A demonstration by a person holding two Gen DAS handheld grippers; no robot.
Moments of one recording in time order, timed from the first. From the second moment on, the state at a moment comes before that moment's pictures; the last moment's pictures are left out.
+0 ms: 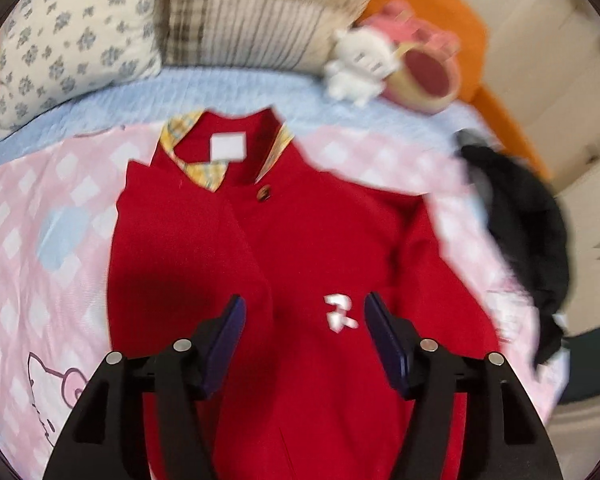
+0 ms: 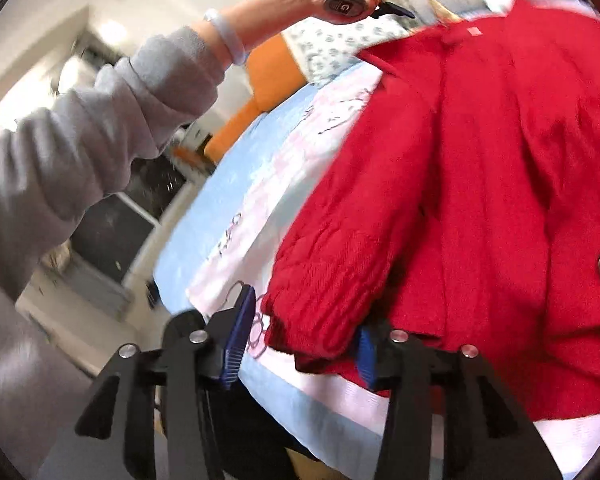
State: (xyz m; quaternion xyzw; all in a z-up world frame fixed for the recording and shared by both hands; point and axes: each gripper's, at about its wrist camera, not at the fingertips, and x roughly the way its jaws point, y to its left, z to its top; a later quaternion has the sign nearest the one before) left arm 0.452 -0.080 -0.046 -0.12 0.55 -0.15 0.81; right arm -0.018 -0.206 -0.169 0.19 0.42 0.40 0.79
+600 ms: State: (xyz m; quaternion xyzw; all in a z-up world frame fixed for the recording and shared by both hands) left arm 0.331 -0.031 -0.108 -0.08 0.60 -0.24 0.76; right arm 0.036 -0.199 -0.124 0.11 0.40 0.30 0.86
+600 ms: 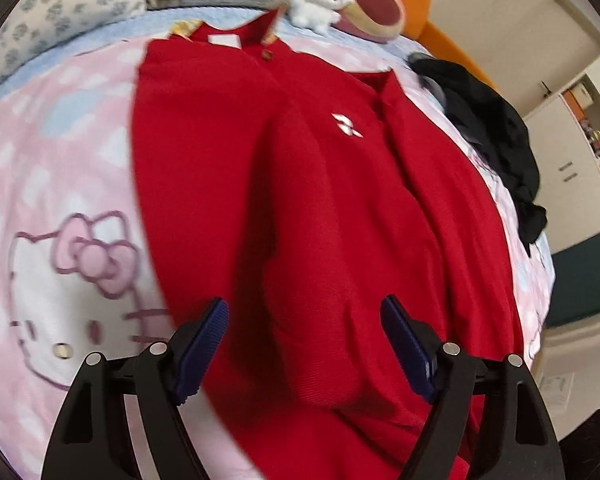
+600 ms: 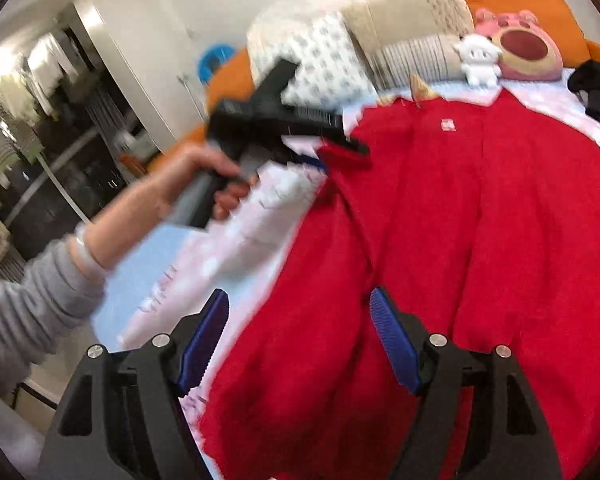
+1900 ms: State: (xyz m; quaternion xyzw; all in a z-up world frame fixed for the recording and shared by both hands) left arm 0.355 -0.126 -0.079 0.02 0.55 -0.19 0.82; right arm 0.005 -0.219 -0.121 0.20 0.38 0.37 0.82
